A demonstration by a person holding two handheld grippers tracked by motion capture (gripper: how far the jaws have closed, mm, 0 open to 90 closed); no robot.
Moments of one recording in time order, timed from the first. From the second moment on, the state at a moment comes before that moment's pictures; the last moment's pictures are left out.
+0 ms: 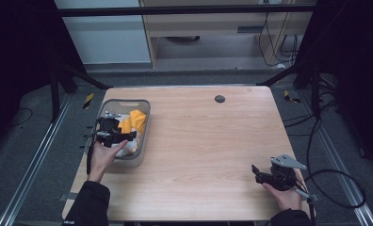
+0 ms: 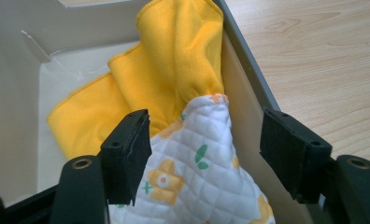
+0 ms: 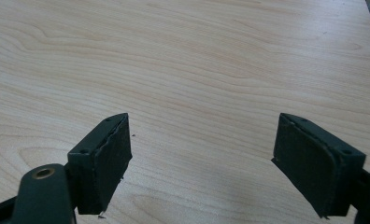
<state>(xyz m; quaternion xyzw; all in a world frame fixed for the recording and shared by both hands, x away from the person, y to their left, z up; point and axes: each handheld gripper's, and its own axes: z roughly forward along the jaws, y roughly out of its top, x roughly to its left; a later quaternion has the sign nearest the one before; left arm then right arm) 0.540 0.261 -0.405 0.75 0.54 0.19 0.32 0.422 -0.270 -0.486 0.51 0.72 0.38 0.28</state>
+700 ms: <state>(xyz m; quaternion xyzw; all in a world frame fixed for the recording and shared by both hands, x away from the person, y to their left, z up) 0.548 0.250 -0.417 0.77 0.55 0.16 0.28 0.423 -0.269 -0.487 0.51 0.73 0.37 0.27</state>
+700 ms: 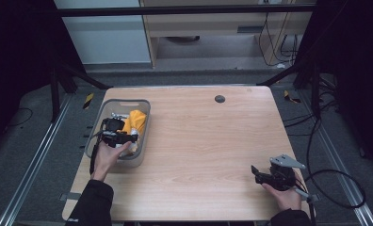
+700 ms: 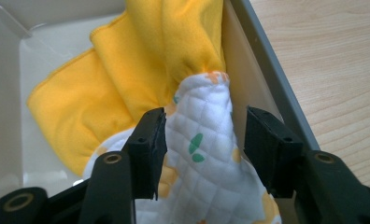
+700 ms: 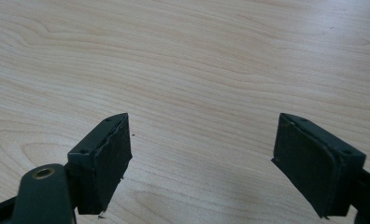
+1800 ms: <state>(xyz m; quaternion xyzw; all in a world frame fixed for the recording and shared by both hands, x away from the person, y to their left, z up) 0.549 0.256 -0.417 0.78 0.55 0.15 0.25 0.423 -0.269 -0.487 0.51 0.73 0.37 0.26</state>
